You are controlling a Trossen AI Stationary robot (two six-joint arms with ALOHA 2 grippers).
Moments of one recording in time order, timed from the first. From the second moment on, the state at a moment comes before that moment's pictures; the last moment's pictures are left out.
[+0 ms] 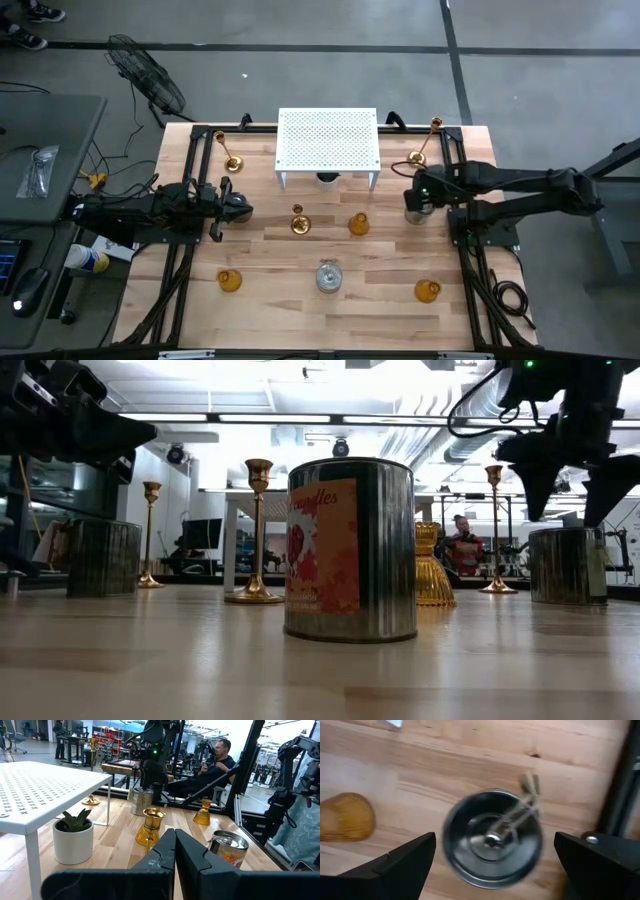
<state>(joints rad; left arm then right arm) -0.02 0.01 0.01 0.05 -0.02 -0.17 -0.19 0.97 0.73 -1.12 0.13 1.22</state>
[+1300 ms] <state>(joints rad) -0.02 0.01 0.01 0.05 -0.02 -0.17 -0.26 1.14 0.69 -1.05 0.04 1.26</state>
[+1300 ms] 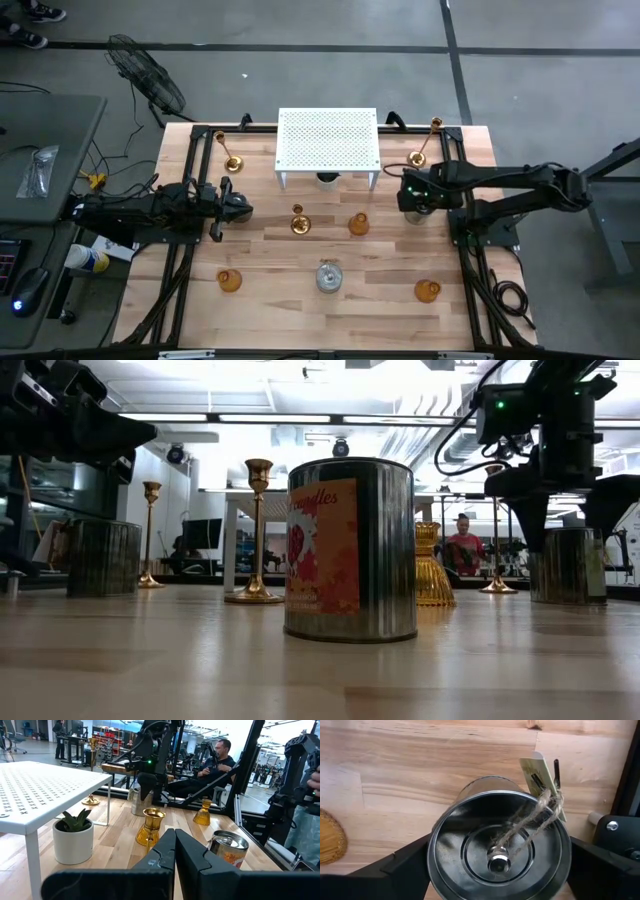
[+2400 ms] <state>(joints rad) -0.02 0.01 0.01 0.05 -0.02 -0.17 -0.28 1.18 1.07 -1.20 0.03 1.18</state>
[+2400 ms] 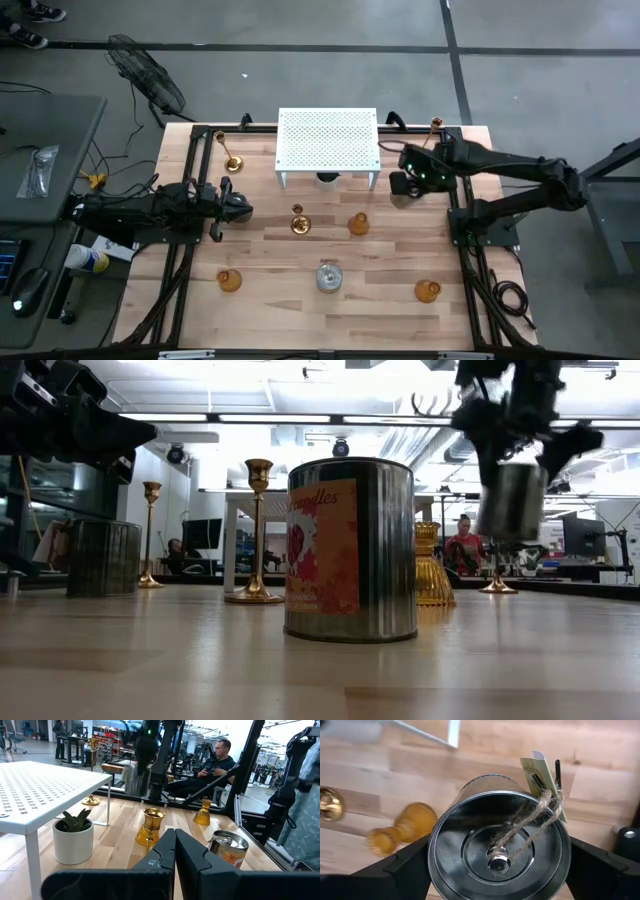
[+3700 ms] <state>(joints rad) -0.02 0.01 0.01 0.05 -0.02 -0.17 -0.59 1.91 2.15 -1.36 0.14 0.83</state>
